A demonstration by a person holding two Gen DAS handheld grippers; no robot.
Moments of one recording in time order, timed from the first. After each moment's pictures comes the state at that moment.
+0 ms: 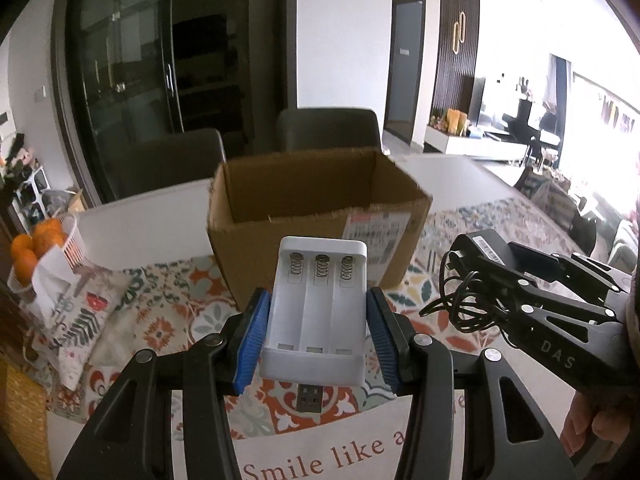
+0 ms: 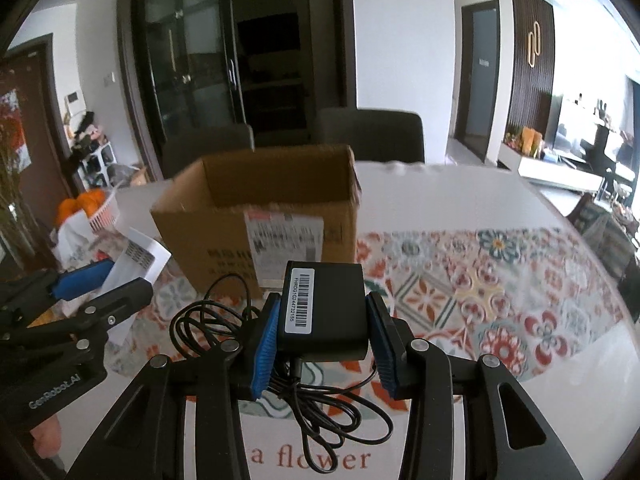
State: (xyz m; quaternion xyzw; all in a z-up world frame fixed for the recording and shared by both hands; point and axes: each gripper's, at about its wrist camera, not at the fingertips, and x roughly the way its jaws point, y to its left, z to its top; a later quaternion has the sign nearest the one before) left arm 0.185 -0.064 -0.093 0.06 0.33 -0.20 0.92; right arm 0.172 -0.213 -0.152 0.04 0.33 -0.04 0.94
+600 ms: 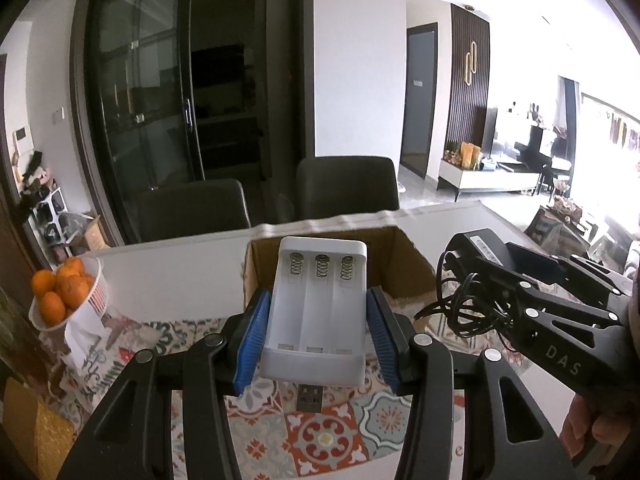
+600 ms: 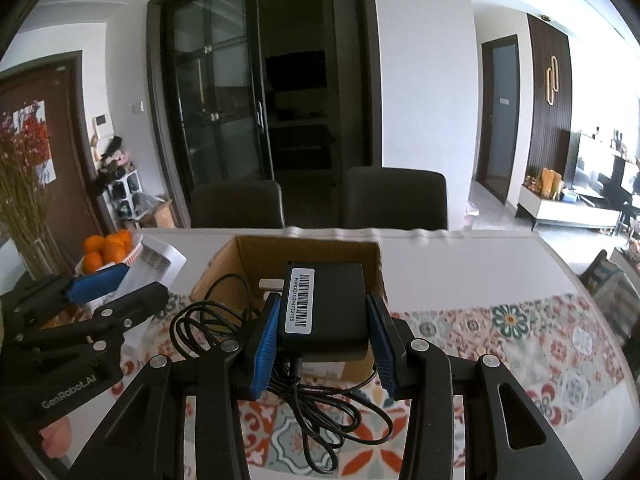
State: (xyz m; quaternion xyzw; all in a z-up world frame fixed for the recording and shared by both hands) left arm 0.217 -0.060 -0.028 0.05 0.28 -0.17 0.94; right arm 0.198 -0.204 -0.076 0.03 0.26 0.01 0.96
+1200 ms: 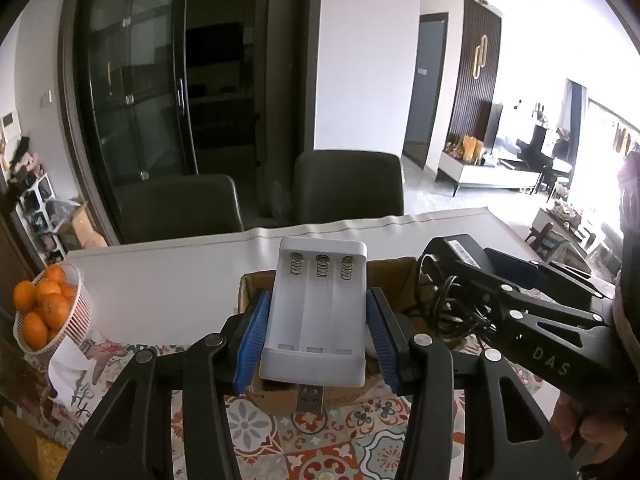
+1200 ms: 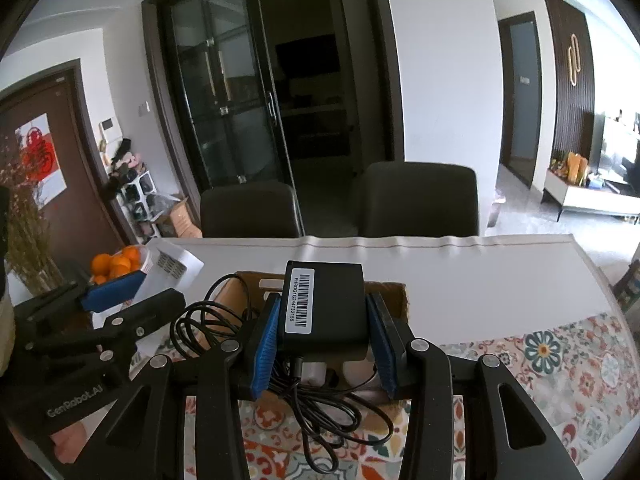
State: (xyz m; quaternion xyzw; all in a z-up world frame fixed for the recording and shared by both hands) left arm 0.314 -0.074 -0.016 0.04 0.33 -0.18 0.92; right arm 0.299 -0.224 -0.065 0.06 0.30 0.05 0.95
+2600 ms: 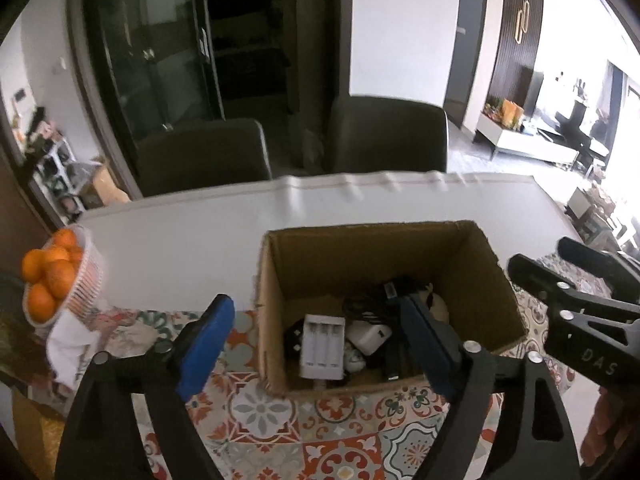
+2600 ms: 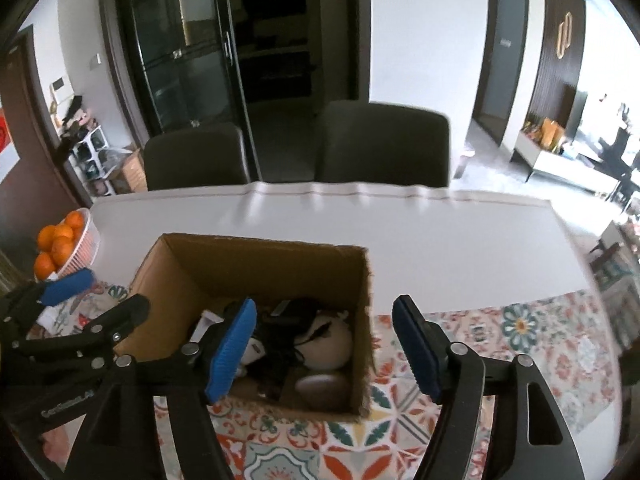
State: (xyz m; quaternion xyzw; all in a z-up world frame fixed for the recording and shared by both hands) left arm 0.343 -0.077 -0.057 0.06 0.40 -0.10 0.91; right arm 0.349 -0.238 -0.097 0.03 0.40 -0.03 0.92
